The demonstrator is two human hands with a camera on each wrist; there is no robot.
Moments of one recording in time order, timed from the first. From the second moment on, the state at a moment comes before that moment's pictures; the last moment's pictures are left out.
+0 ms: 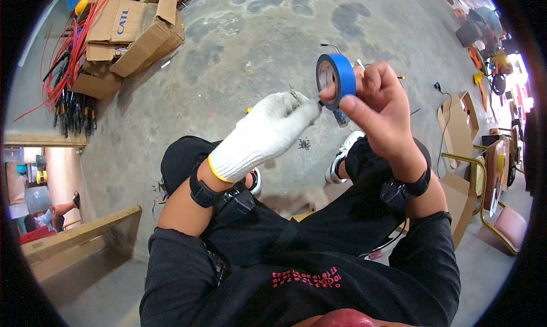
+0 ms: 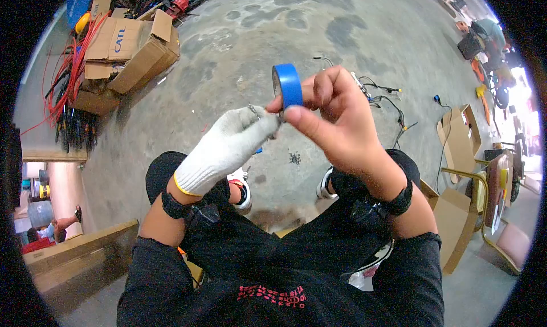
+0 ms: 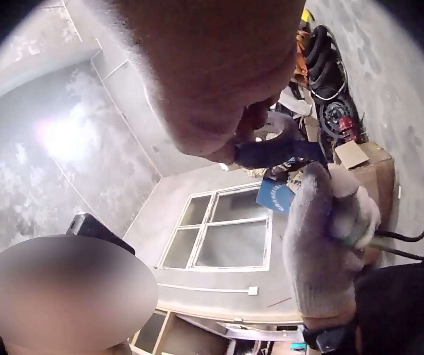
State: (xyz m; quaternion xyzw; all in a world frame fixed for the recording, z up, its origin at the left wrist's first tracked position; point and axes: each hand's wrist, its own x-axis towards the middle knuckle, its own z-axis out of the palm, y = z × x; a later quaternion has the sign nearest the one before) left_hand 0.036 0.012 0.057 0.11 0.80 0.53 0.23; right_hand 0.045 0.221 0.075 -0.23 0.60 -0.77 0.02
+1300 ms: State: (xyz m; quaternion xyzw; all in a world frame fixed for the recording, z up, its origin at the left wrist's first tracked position) left_hand 0.039 -0.003 0.067 0.05 0.47 0.83 0.31; right_hand 0.045 0.221 0.070 -0.46 0.79 -0.41 -0.04
